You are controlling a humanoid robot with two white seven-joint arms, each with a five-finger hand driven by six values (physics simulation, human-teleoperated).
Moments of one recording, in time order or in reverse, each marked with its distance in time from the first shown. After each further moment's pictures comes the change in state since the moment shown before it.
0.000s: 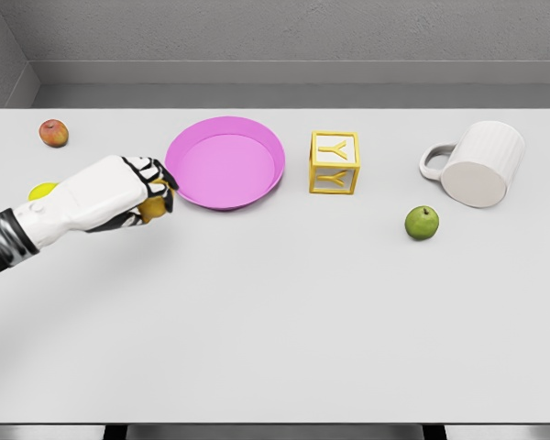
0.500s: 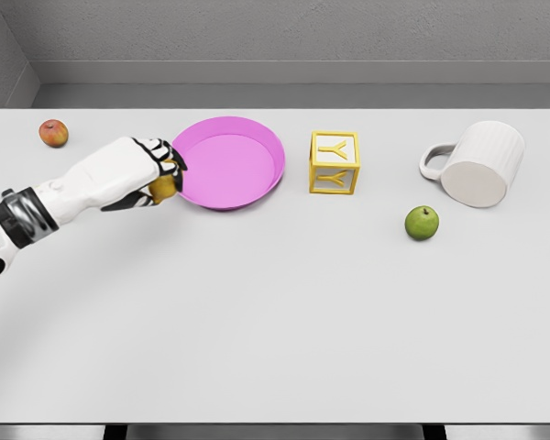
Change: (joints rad) left arm -0.114 -0.083 -0.043 0.134 -0.037 0.000 -0.011; right arm 0.000 0.000 0.000 0.000 0.000 0.000 0.000
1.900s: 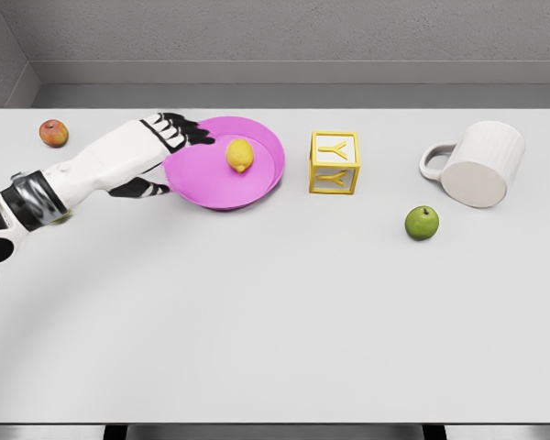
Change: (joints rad) left arm -0.066 0.007 -0.051 0.040 0.118 0.000 0.001; right arm 0.000 0.000 0.000 0.000 0.001 0.000 0.000
